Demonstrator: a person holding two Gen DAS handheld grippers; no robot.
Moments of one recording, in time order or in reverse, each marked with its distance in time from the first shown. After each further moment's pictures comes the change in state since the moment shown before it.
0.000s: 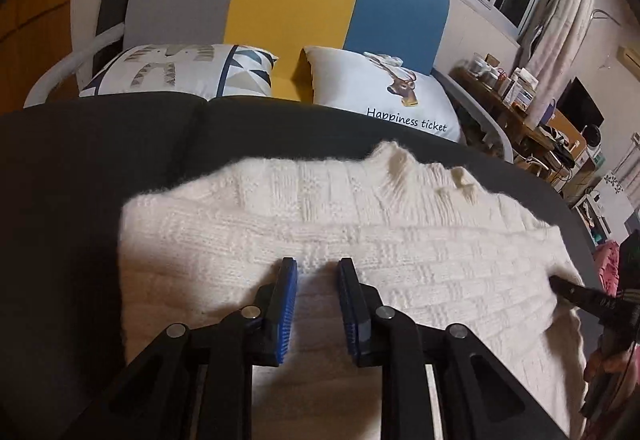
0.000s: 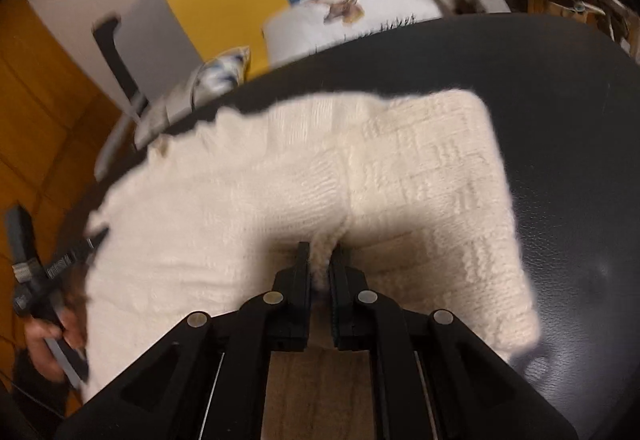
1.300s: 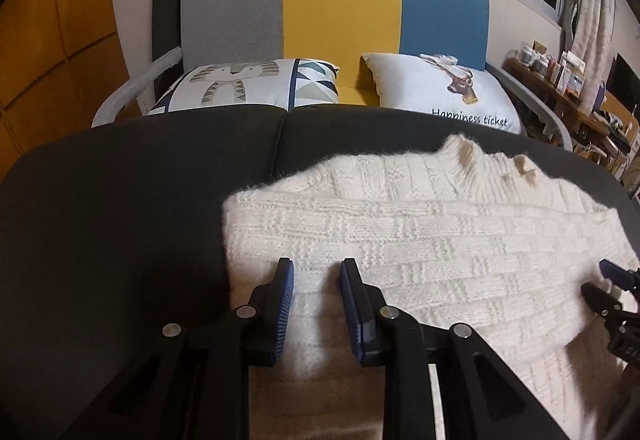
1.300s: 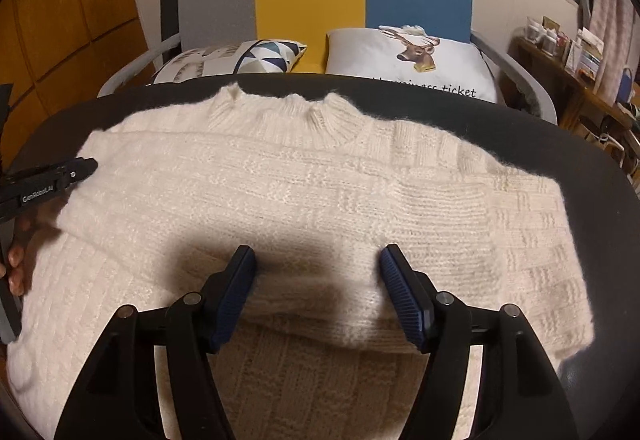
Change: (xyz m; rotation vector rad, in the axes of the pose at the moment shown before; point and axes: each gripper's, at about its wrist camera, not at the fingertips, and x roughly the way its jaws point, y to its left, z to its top) left arm -0.031 0.022 -0.025 0.042 -0.034 0.283; right arm 0.037 0.124 -0.035 -0.455 -0.050 -0.221
